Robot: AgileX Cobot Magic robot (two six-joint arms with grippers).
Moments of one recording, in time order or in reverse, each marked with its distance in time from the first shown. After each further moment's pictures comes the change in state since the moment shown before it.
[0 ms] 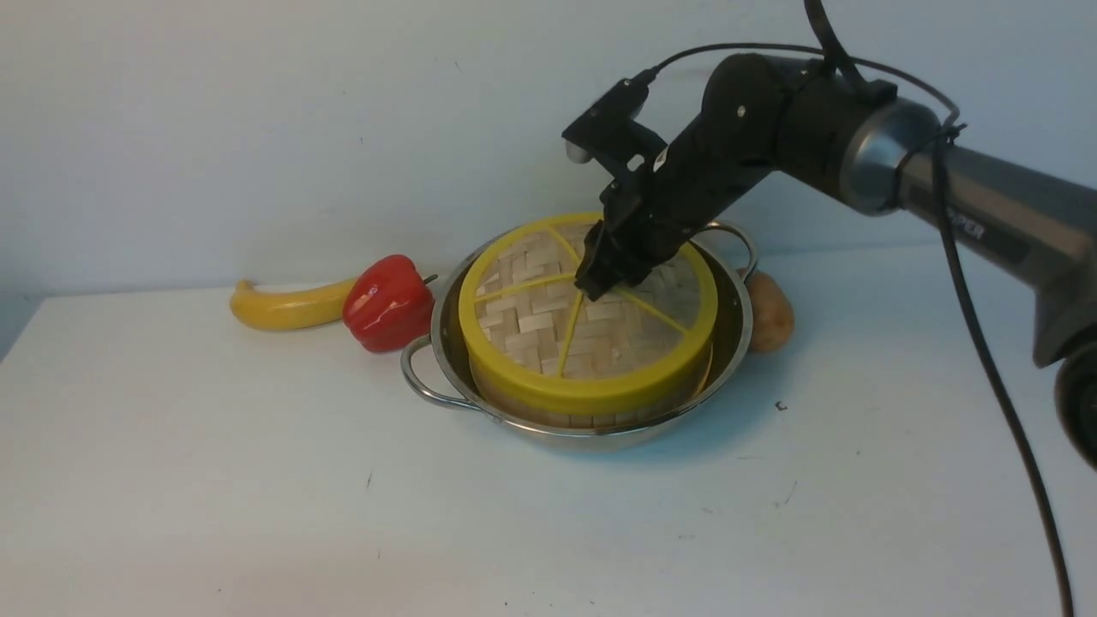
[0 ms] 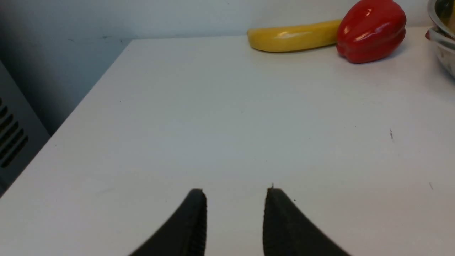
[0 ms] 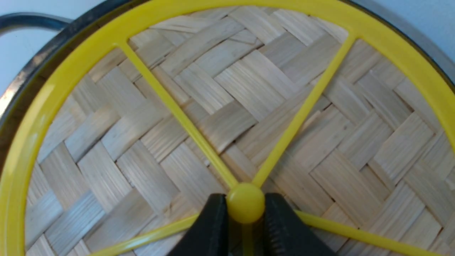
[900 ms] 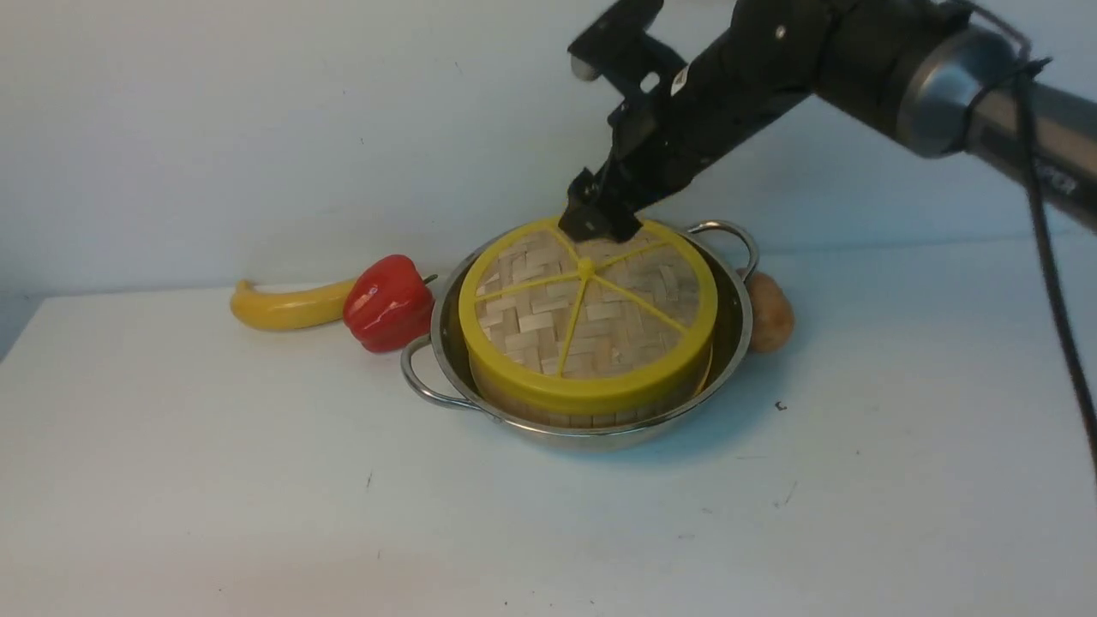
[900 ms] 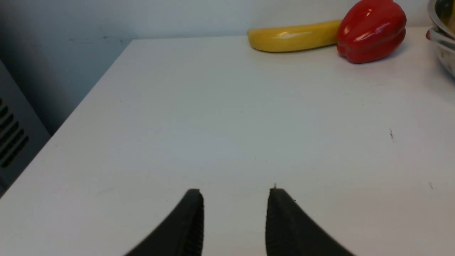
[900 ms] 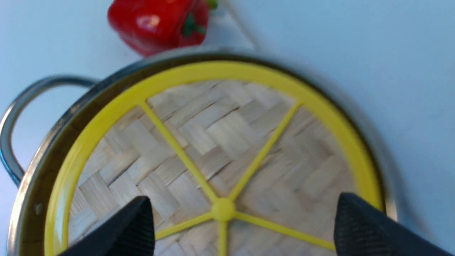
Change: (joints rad) right arm 0.004 -0.156 -0.005 -0.077 0.007 0.040; left arm 0.000 0.000 0.000 0.000 0.000 0.000
